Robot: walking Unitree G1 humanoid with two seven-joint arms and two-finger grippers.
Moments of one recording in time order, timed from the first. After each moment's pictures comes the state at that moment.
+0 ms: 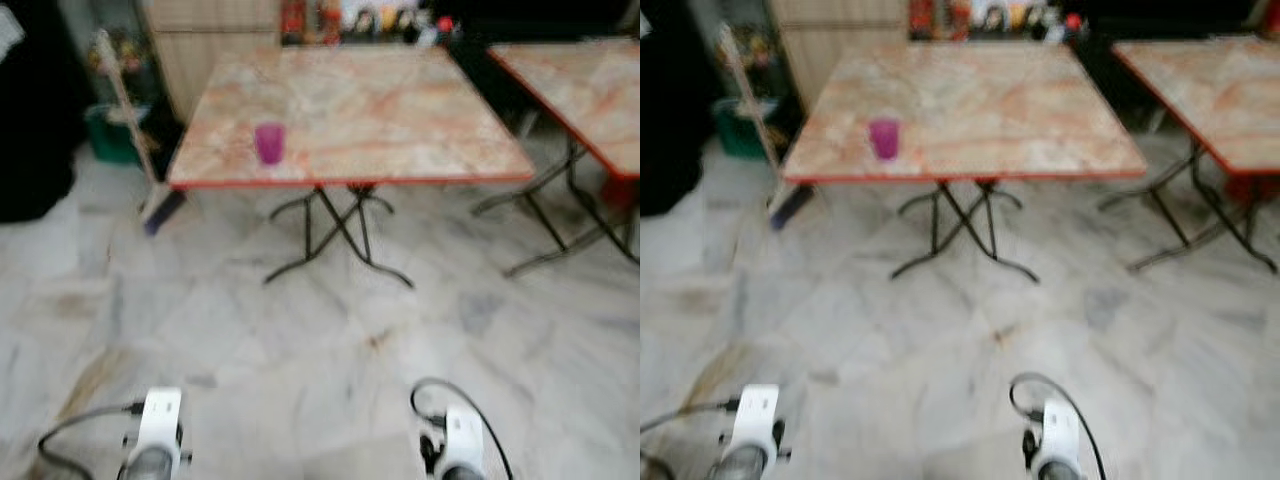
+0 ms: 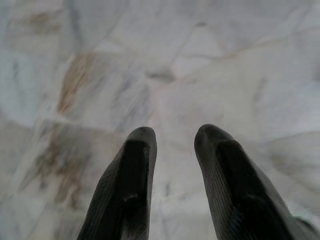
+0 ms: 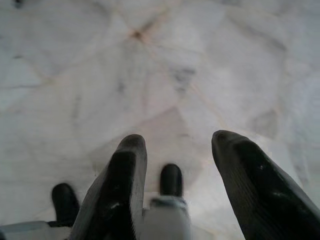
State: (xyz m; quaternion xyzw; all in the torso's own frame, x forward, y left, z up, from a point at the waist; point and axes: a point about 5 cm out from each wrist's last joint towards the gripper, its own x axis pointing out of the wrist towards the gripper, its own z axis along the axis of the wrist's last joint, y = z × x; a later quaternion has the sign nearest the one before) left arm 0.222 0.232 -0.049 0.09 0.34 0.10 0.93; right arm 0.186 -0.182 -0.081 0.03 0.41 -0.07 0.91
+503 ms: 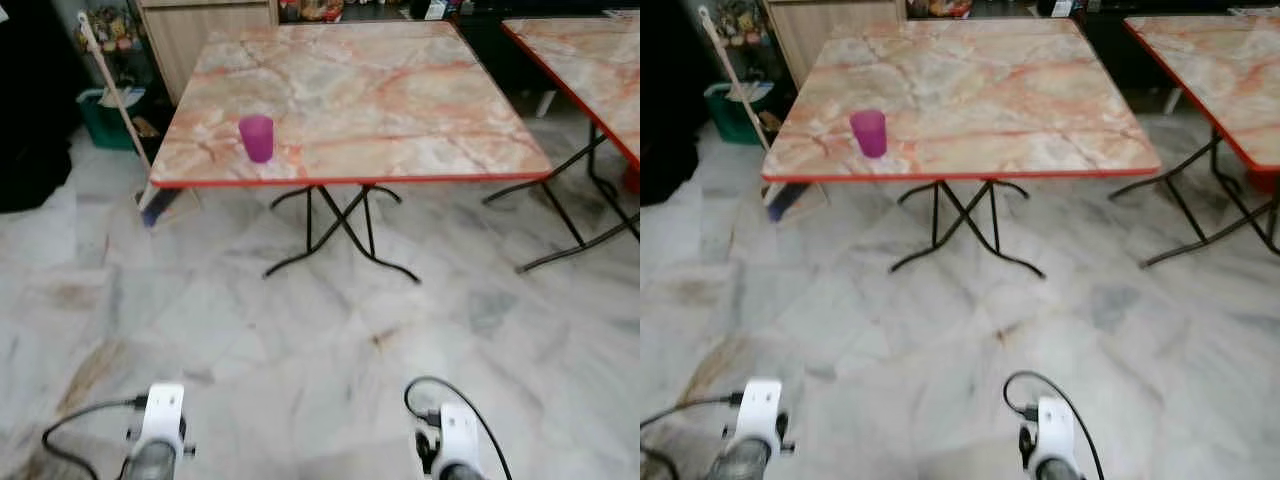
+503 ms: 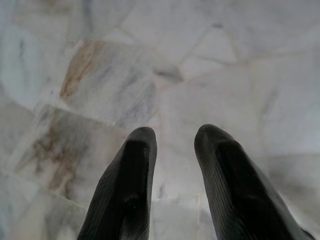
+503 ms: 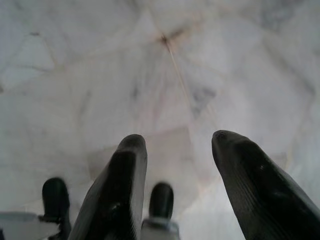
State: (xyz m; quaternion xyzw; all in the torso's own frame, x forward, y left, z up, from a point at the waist) left arm 0.229 0.228 -0.046 0.09 0.33 0.09 0.93; right arm 0.193 -0.183 -0.077 0.00 0.41 -0.04 0.91
